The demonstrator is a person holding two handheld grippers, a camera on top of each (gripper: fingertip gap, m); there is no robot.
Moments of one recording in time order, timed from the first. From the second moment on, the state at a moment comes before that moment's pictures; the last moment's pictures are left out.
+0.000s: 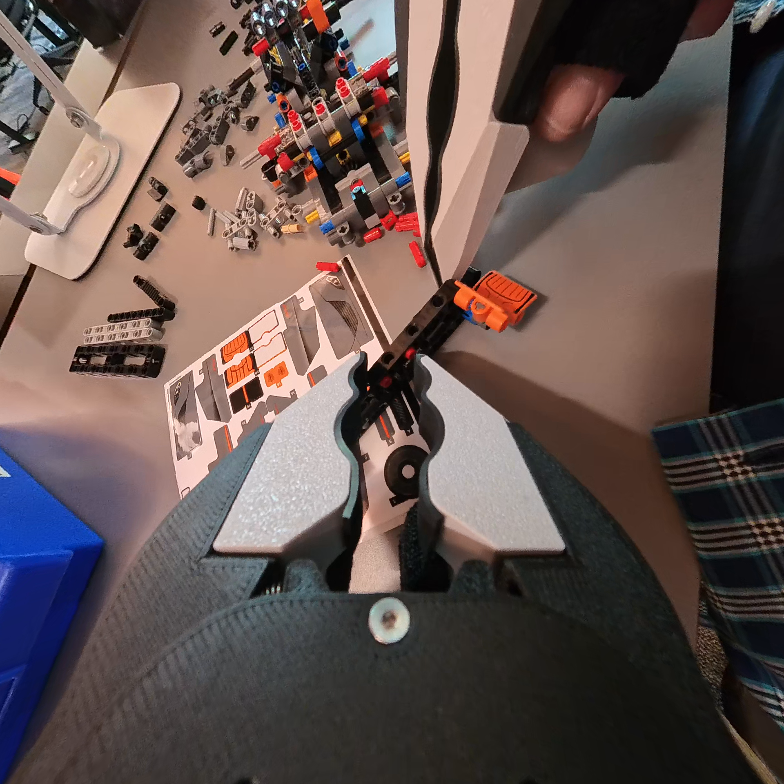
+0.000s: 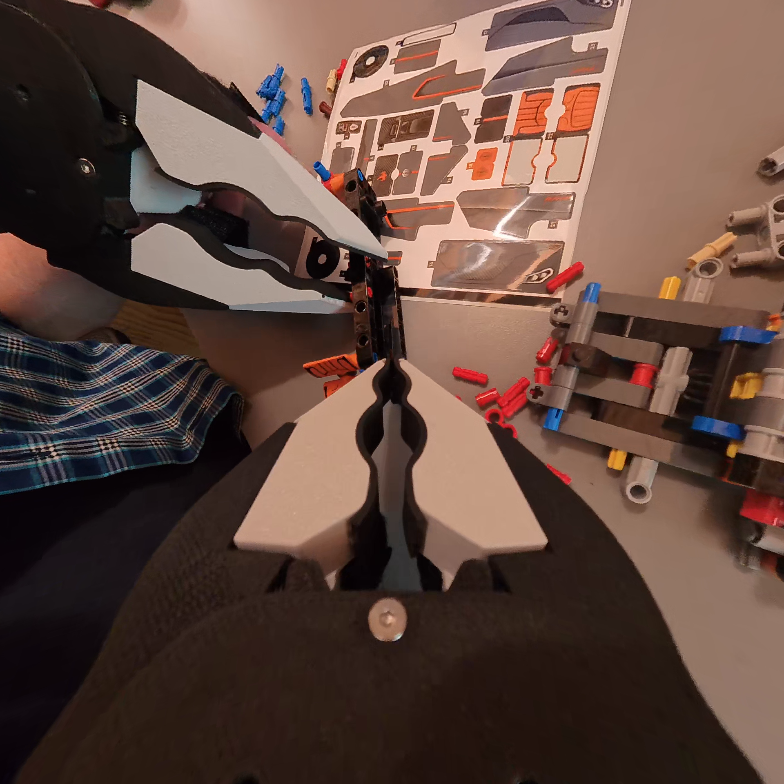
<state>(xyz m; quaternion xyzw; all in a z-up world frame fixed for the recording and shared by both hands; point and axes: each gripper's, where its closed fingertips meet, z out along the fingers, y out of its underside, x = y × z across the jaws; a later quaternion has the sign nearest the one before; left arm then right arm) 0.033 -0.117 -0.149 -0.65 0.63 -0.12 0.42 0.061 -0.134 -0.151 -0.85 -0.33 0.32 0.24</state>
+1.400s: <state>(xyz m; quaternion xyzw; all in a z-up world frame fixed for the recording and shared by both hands) 0.021 -0.125 -0.131 -0.67 0.61 -0.18 0.38 0.057 -0.139 -0.153 -0.84 -0.34 0.33 0.24</state>
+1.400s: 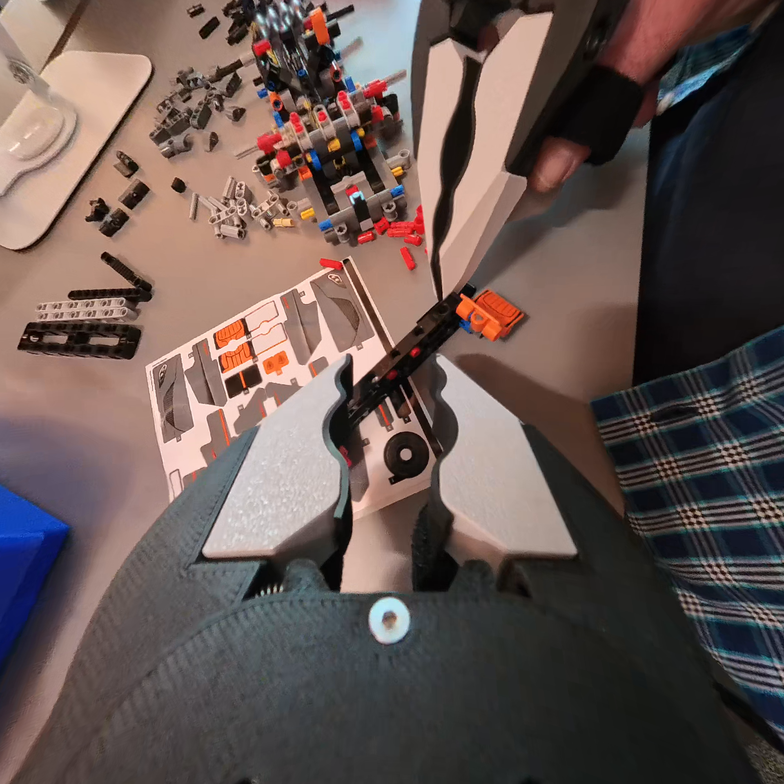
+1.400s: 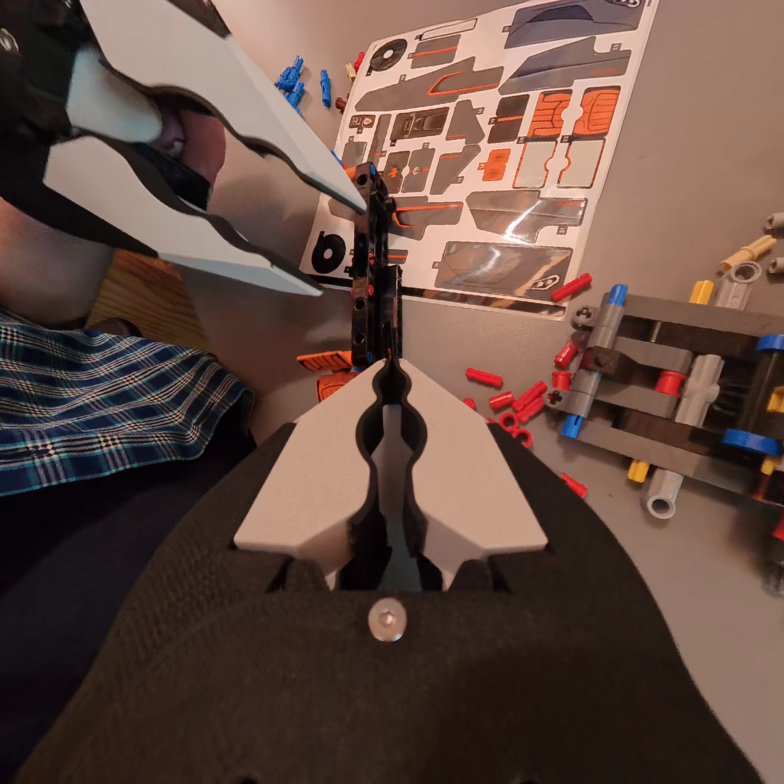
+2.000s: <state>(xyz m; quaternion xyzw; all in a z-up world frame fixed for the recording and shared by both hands) 0.041 -0.131 -0.142 -0.57 0.76 -0.19 0.27 0.054 -0.141 -0.150 -0.83 -0.31 0.41 0.22</state>
